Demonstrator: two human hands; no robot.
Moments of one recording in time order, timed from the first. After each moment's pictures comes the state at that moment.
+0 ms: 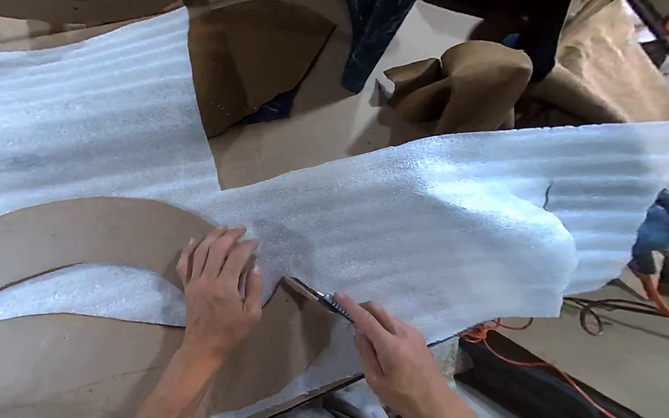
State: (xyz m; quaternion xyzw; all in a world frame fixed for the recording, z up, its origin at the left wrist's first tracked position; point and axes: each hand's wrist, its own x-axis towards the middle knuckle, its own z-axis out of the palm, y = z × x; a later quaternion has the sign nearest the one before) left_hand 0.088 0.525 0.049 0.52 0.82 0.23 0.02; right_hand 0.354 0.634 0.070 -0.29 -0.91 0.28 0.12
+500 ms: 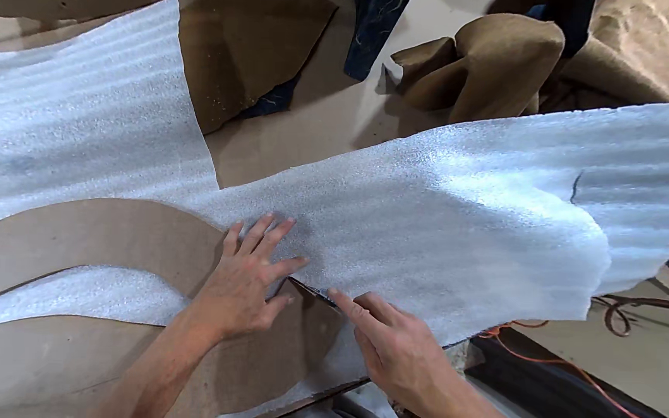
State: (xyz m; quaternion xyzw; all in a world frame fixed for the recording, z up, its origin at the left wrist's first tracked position) left_hand 0.069 0.556 0.056 0.71 0.68 0.09 0.17; right_hand 0.339 0.648 0.073 -0.24 -0.93 0.25 0.09
